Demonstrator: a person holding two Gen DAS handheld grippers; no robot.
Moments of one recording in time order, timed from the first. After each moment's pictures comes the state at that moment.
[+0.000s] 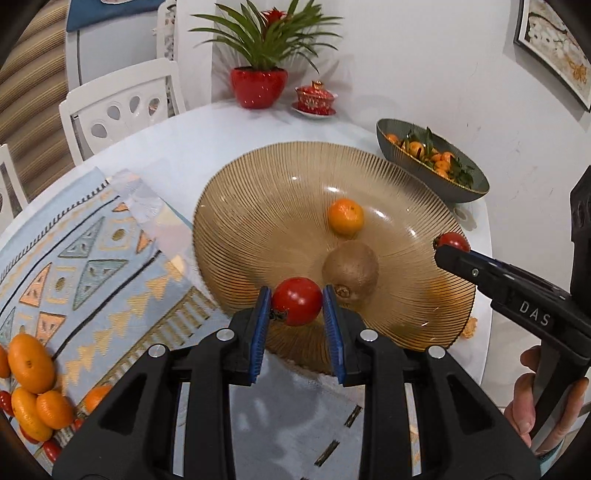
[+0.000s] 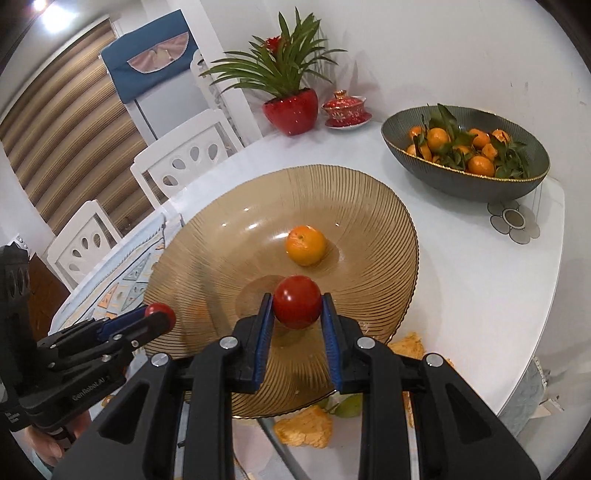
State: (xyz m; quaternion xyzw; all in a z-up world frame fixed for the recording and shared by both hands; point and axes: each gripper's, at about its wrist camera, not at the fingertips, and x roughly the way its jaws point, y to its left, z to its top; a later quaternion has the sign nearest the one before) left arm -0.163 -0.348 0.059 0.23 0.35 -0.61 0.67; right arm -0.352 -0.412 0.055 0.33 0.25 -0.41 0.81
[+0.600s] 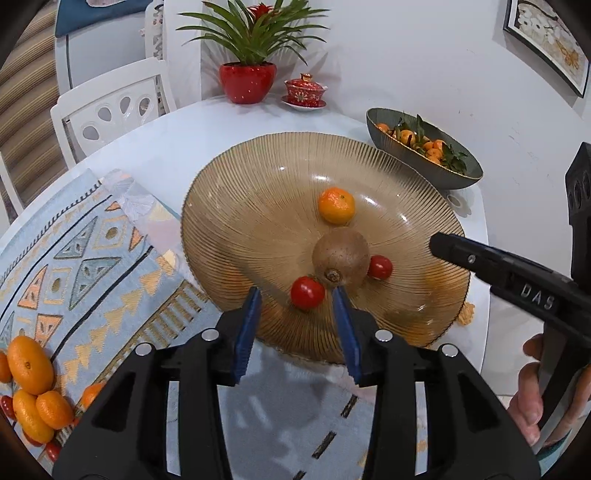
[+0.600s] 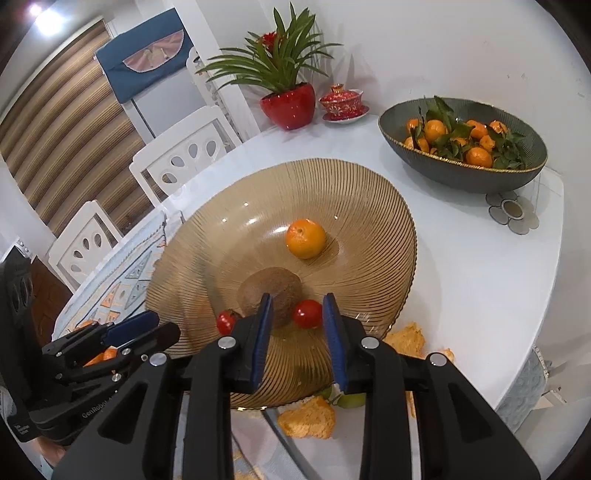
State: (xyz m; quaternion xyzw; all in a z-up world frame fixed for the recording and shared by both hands) left arm -0.169 -0.341 0.062 0.24 0.35 -0.62 0.66; right arm -0.354 -0.409 0.062 0.34 0.25 -0.41 0.81
